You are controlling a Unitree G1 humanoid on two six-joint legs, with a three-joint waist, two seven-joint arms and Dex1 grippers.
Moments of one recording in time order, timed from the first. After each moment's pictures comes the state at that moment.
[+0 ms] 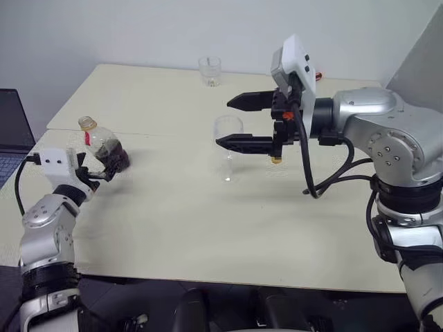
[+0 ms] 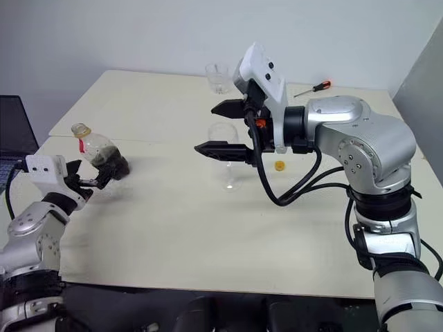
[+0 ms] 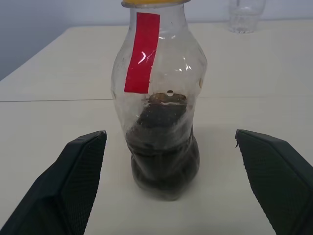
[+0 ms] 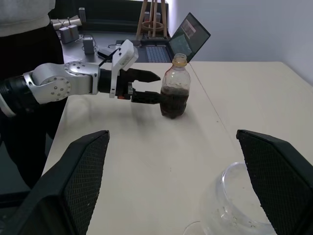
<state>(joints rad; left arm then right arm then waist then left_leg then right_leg) -0.34 0.62 0.44 0.31 -0.33 0.22 -0.47 -1.05 -0.51 0.11 -0.31 0.61 1.05 0.84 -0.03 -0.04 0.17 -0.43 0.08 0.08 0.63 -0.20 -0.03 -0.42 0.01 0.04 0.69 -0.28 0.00</state>
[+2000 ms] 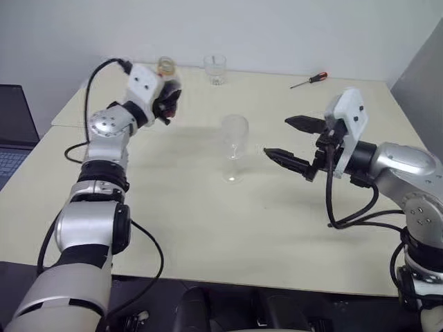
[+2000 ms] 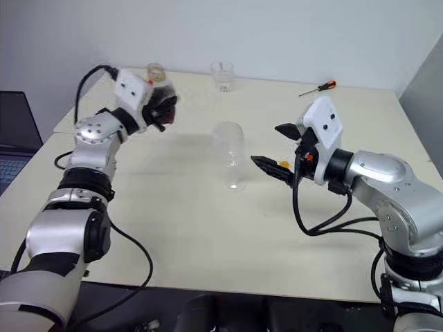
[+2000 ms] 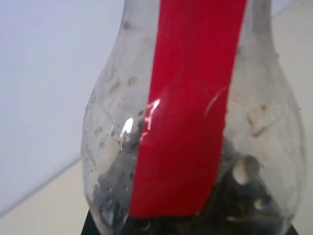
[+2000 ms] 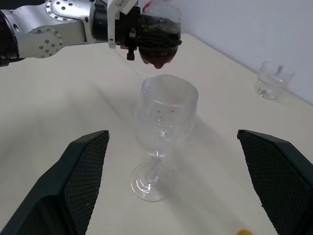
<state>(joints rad) -1.17 0.52 0.00 1.09 0.07 -0.39 -0.65 -0.55 -0.61 -0.12 -0.66 0.62 1.00 0.58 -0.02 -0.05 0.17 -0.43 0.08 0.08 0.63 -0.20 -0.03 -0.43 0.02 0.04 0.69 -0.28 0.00</state>
